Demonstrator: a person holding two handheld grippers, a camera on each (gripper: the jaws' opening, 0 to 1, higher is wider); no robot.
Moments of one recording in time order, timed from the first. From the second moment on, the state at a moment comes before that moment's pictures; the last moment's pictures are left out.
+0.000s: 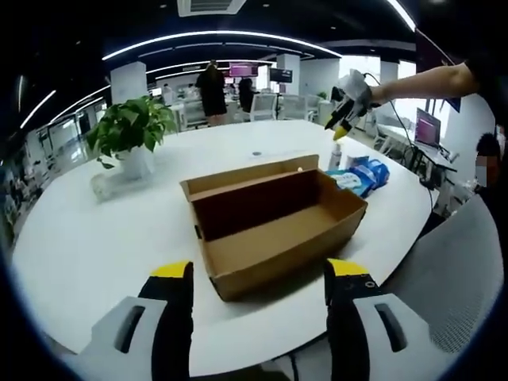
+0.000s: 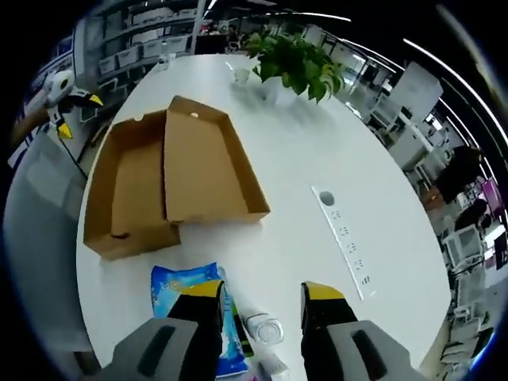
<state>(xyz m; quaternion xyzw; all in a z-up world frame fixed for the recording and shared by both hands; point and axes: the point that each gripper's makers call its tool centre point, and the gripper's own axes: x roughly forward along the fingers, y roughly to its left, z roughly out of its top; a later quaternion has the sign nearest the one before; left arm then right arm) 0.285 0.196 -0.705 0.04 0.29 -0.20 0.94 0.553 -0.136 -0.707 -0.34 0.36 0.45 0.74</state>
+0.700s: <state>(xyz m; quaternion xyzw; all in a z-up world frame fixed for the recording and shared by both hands) 0.311 0.216 -0.721 -0.01 0.31 -0.15 0.94 0.563 -0.106 -0.707 -0.20 0.38 0.40 0.81</state>
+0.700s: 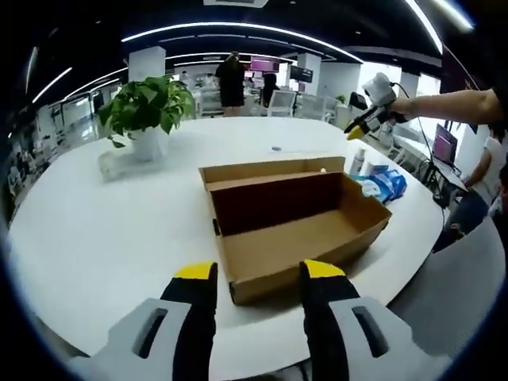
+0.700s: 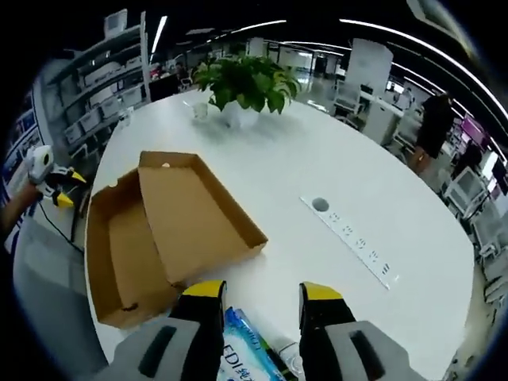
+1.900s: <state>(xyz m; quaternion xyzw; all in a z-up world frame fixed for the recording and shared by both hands) 0.329 0.234 -0.764 -0.10 0.37 -0.06 0.92 0.568 -0.059 -0.755 0.04 0.46 0.30 0.84</state>
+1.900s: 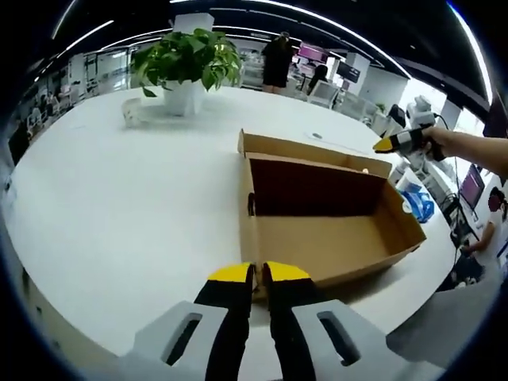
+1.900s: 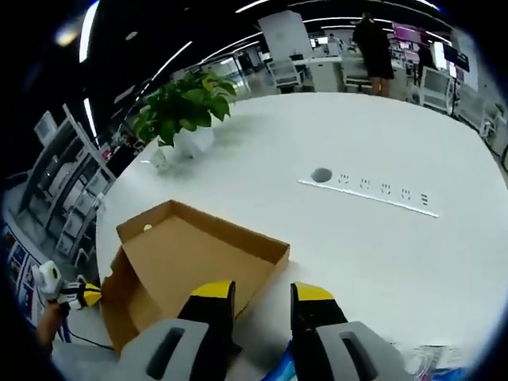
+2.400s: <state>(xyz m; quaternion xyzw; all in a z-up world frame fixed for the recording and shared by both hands) 0.329 0.235 -0.769 -0.09 0.38 -0.06 0.92 0.581 -0.048 -0.783 0.11 0.49 0.24 0.83</state>
